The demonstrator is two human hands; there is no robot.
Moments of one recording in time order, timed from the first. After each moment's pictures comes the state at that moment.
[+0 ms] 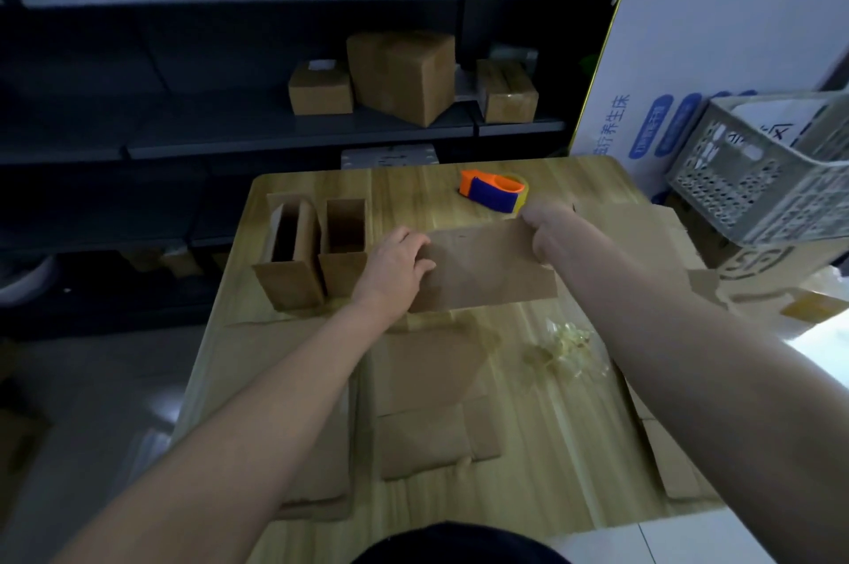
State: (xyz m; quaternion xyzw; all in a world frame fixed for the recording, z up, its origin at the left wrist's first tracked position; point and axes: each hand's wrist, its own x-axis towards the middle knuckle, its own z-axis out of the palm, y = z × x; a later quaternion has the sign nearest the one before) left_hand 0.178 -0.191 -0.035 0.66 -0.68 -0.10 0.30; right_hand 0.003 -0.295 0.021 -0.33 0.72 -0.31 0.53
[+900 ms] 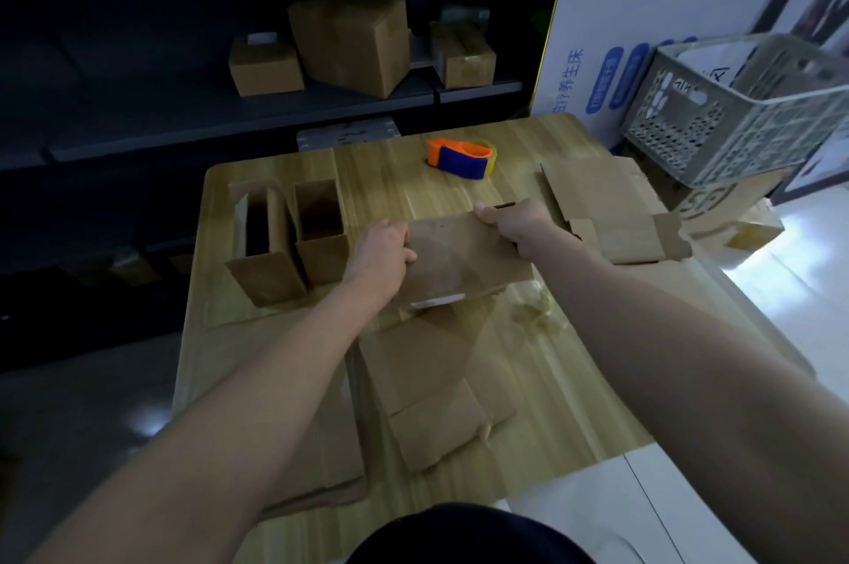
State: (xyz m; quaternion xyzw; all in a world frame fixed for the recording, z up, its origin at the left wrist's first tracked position) left_hand 0.186 -0.200 -0.043 0.69 -0.68 -0.15 0.19; right_hand 0.000 -0.263 -0.021 -0.41 0.76 -0.22 0.44
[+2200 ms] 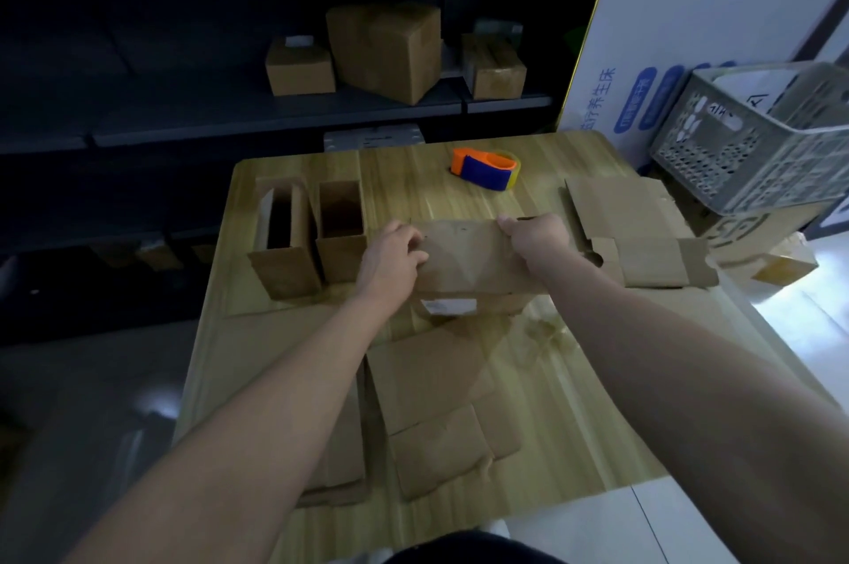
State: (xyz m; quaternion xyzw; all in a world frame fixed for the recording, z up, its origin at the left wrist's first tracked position) left_hand 0.193 -0.199 -0.065 0.68 -0.64 -0.16 0.31; right_hand 0.010 -0.257 -0.026 -0.42 0.77 -0.25 0.40
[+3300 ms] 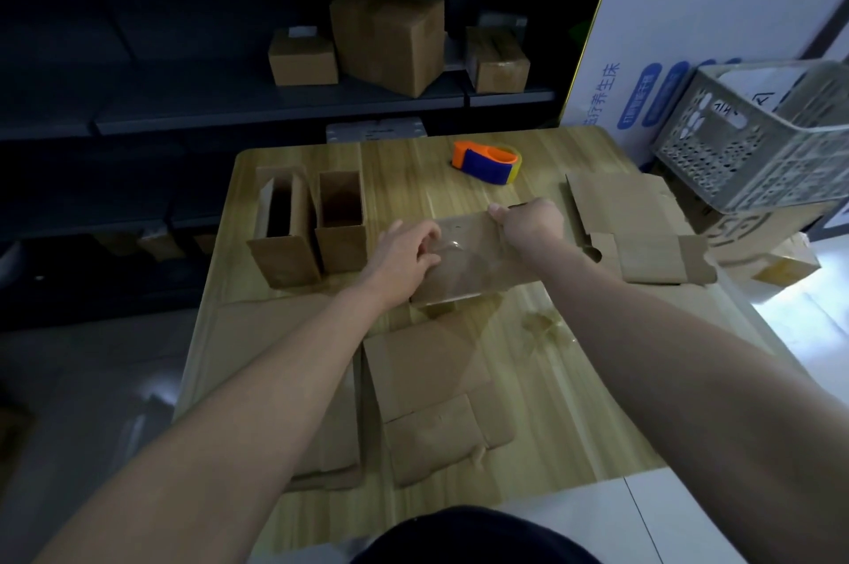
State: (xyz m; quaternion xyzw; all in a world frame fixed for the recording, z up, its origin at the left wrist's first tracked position) left_hand 0.191 -0.189 -0.062 0.62 -0.69 -0.23 0.28; right_hand 0.012 -0.261 -0.028 -0.47 0.76 -0.27 0.36
